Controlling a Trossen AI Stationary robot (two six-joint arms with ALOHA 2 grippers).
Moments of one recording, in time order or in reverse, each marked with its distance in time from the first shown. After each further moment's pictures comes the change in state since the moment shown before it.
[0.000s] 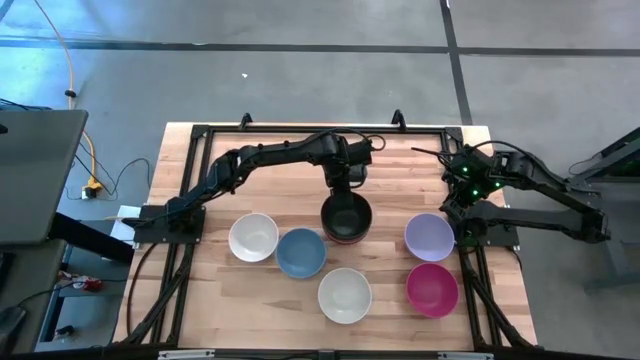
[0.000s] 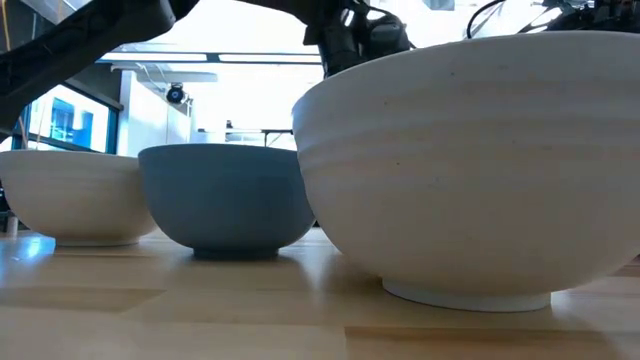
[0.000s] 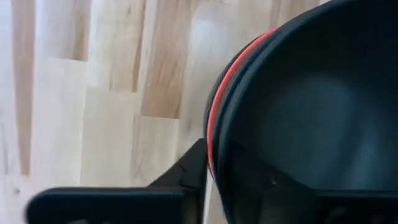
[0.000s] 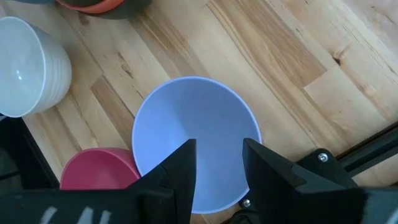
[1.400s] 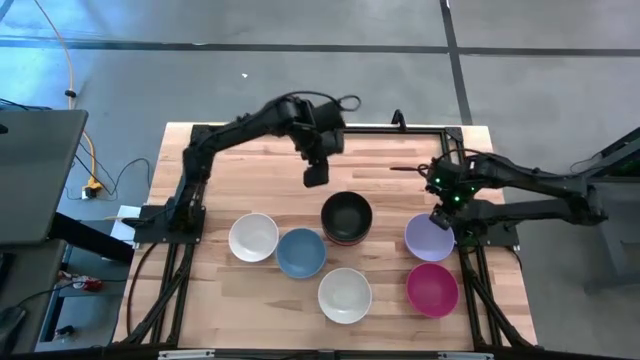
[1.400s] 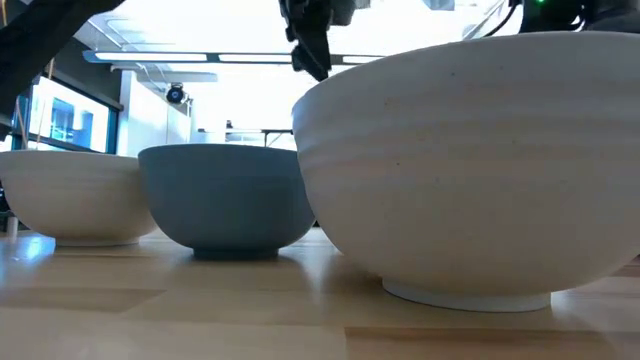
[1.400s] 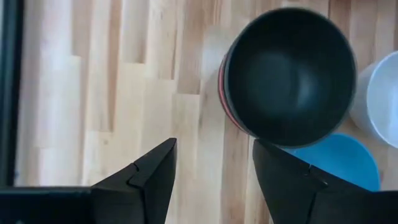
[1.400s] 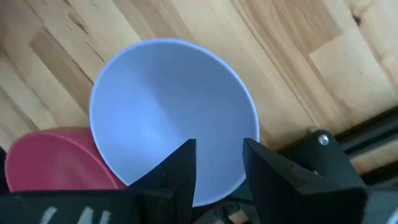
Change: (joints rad) left arm 0.093 -0.291 0.013 -0.166 -0.015 0.140; right arm 0.123 0.197 -0.084 0.038 0.043 0.033
